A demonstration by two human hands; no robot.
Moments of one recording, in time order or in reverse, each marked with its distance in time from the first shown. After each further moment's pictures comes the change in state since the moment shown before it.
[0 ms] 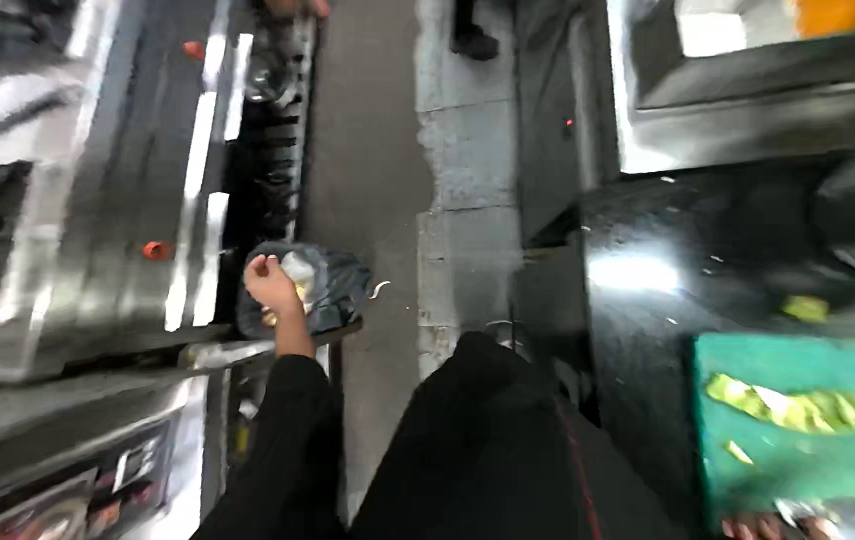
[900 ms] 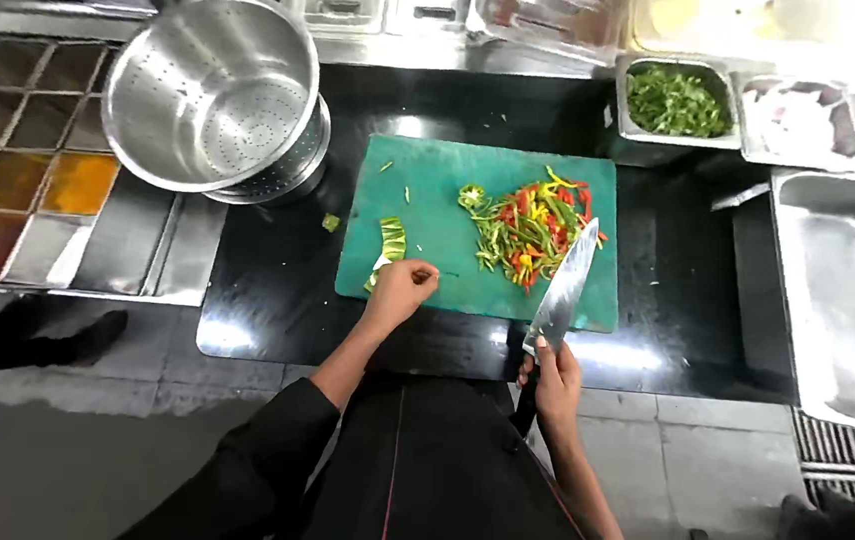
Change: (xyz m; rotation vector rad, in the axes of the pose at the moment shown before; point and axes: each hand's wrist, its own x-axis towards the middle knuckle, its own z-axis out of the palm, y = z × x) left_hand -0.542 0.168 0.110 0.386 -2.121 1.540; right_hand -0.122 0.081 0.025 0.360 0.879 -0.055
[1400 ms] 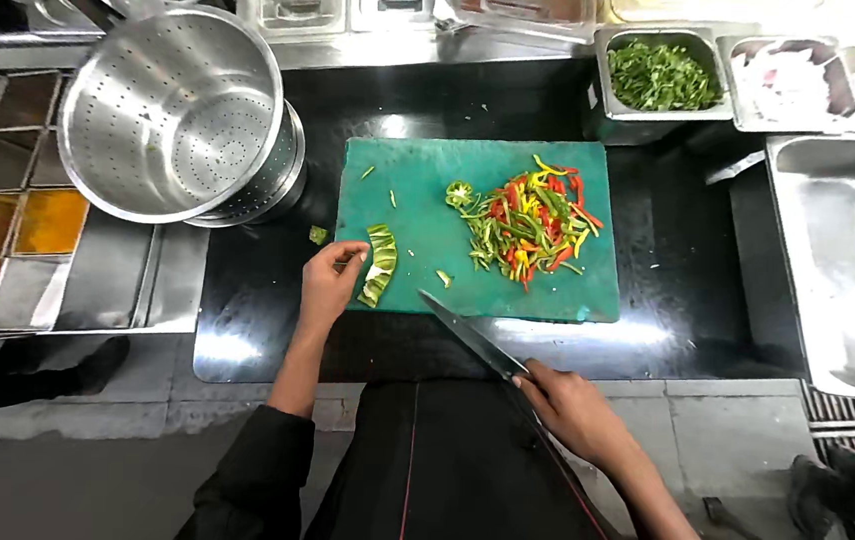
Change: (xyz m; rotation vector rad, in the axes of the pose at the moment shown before) left_hand 0.008 -0.054 -0.062 -0.048 0.290 0.112; right_hand -0.007 -0.063 -0.031 -1.133 -0.723 -0.079
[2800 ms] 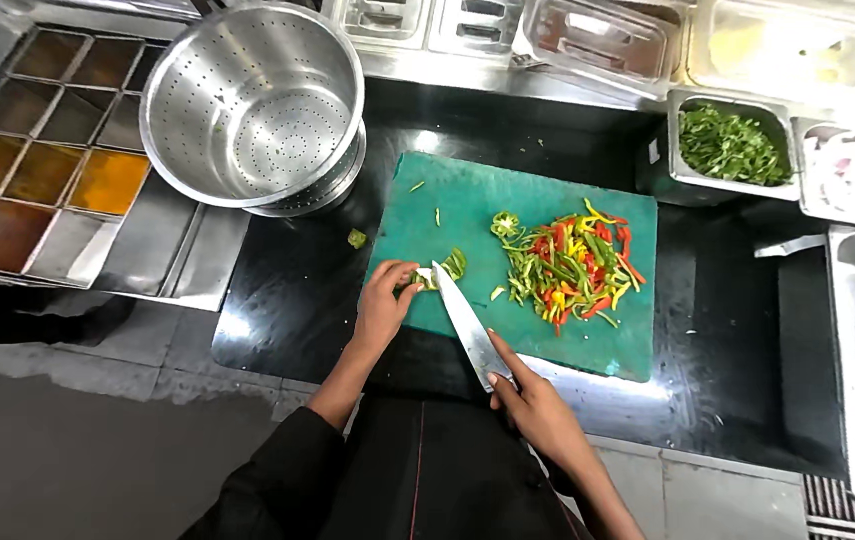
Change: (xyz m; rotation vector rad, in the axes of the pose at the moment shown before) left_hand -0.015 -0.011 0.037 0.103 0.111 0.123; right_hand 0.060 -0.054 0.003 0.347 -0.084 0.007
